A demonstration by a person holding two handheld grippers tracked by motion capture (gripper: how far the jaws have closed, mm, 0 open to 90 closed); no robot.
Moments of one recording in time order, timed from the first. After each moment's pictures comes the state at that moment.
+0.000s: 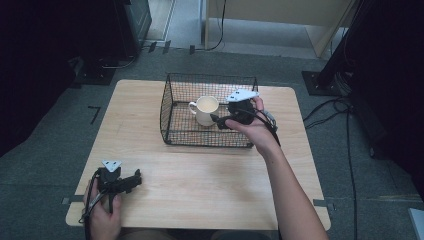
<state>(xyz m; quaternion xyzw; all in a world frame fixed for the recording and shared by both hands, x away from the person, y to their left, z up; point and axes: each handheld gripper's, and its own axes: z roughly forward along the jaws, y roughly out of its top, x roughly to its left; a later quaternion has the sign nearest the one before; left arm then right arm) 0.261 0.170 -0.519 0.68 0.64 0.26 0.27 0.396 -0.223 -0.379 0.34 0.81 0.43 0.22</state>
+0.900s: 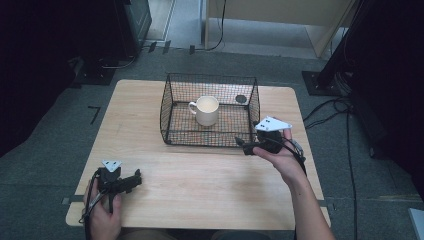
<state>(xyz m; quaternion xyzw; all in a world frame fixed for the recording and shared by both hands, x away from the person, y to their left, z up) 0.261 0.170 -0.519 0.67 0.64 0.26 0.27 0.325 -0.296 -0.417 0.37 0.79 0.44 0.23</state>
